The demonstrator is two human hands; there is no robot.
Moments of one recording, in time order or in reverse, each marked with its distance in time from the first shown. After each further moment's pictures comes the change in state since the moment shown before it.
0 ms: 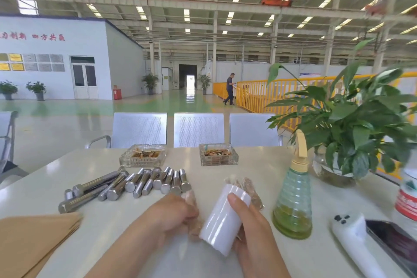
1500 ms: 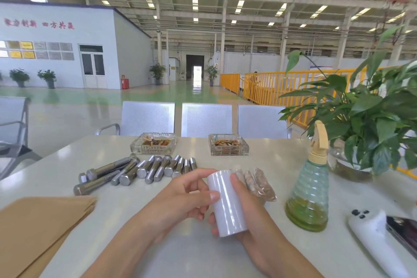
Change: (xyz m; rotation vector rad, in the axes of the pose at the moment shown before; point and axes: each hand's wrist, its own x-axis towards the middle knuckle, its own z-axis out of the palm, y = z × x) left_hand -0.018 -0.006 -0.019 -0.174 -0.321 0.410; right_hand 0.001 -0.007 0.022 -0.148 -0.269 0.106
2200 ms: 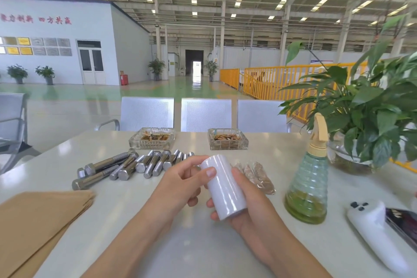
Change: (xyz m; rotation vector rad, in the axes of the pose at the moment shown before) left_hand 0.005 0.000 0.011 0.047 0.220 0.101; right_hand -0.005 -0.007 0.001 0.142 -0.066 -0.048
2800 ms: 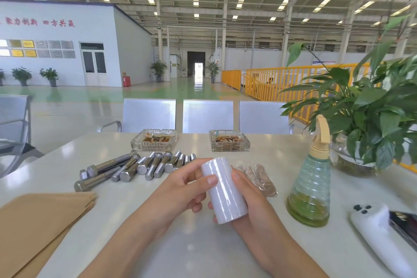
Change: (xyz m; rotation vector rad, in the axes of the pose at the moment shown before) left_hand -0.004 0.004 -0.007 -0.015 -0.200 -0.002; right_hand 0.000 0.005 -0.004 -0.121 -0.080 -0.108
